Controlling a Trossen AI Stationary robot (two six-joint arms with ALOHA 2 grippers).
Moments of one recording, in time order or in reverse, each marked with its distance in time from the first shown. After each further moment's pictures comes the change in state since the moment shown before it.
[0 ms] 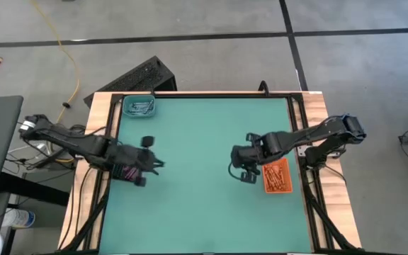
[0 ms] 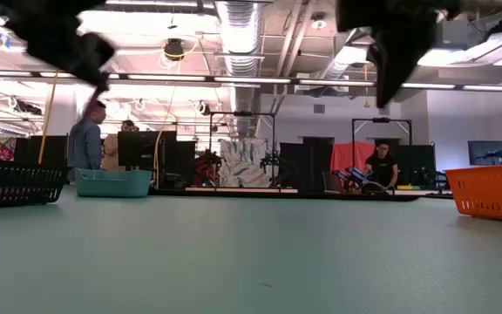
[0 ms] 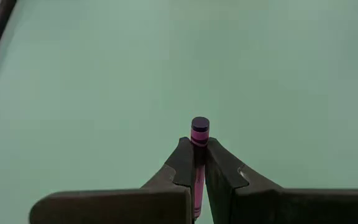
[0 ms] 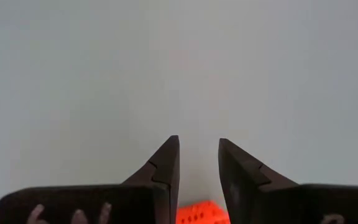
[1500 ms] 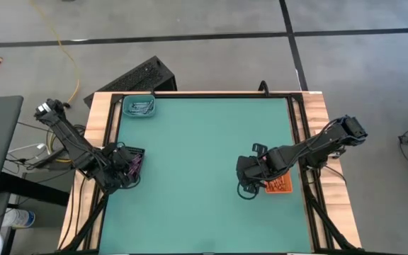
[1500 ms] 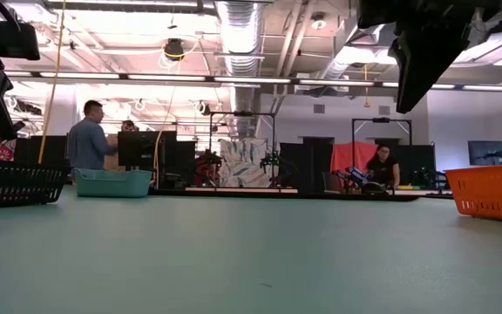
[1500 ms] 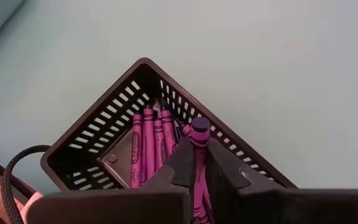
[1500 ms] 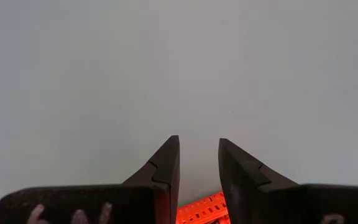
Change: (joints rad) left arm -0.520 -0.037 -0.056 -0.720 -0.286 -1.353; right arm 0.161 0.000 -0.078 0.009 0.107 0.222
